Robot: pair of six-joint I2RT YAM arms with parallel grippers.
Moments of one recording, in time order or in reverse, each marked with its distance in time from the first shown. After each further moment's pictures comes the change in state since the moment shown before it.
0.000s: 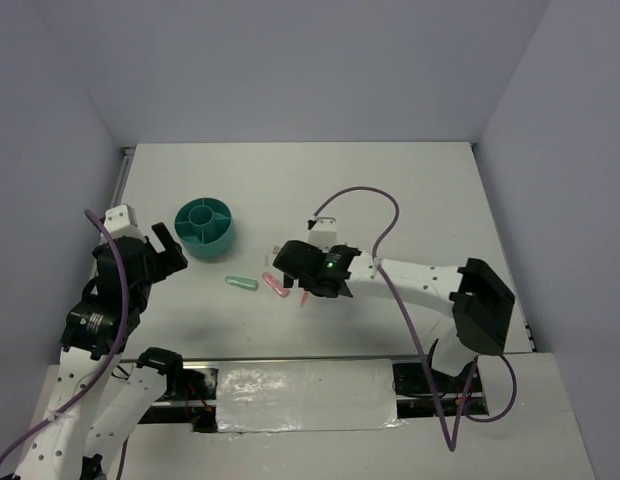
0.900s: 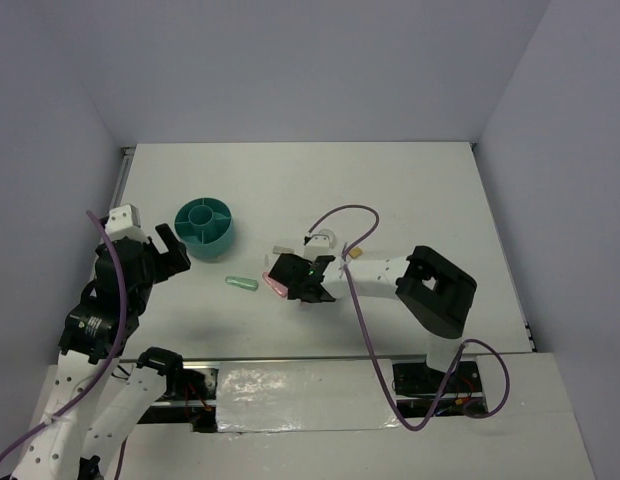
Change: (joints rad) left arm -0.024 -0.019 -0.001 0.018 0.045 0.022; right arm -0.018 0.277 -0.043 0.158 -0.042 0.065
